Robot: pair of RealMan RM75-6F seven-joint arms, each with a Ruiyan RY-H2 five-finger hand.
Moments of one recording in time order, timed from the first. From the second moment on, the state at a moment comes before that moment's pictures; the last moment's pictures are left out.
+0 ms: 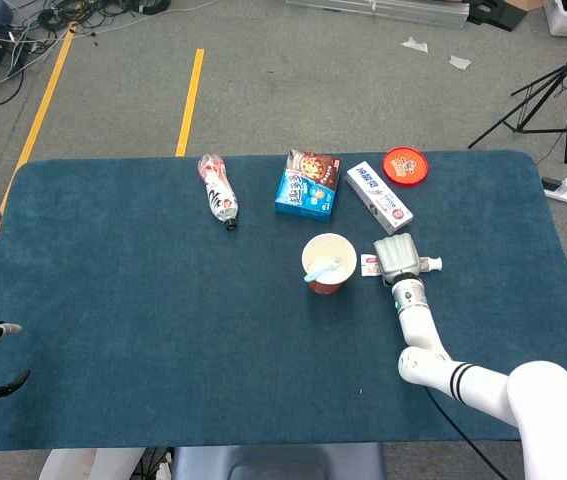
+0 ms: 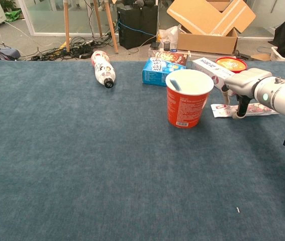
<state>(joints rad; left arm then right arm) -0.06 -0.97 -0.03 -1.78 1.42 1.45 0.10 0.92 -1.69 0.13 -1.06 -0.54 0.87 -0.90</state>
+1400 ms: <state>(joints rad) -0.06 -0.97 -0.03 -1.78 1.41 1.45 0.10 0.91 -1.74 0.17 -0.96 -0.50 0.82 -0.91</state>
